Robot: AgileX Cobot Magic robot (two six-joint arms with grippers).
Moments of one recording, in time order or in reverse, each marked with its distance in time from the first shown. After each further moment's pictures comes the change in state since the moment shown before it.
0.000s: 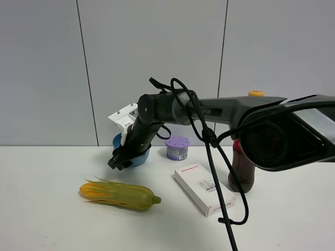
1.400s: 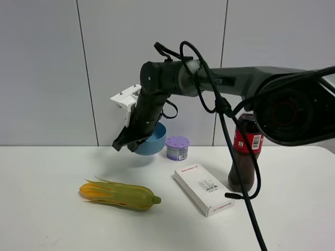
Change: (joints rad) left arm 0.000 0.000 0.000 0.000 0.000 0.000; right arm -0.003 -0.121 0.000 -0.037 0.199 0.020
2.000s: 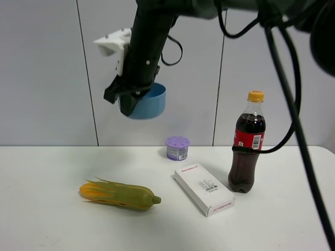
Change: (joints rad) left arm 0.000 0.000 0.000 0.000 0.000 0.000; right arm 0.071 -0.282 0.000 -0.006 0.328 -0.071
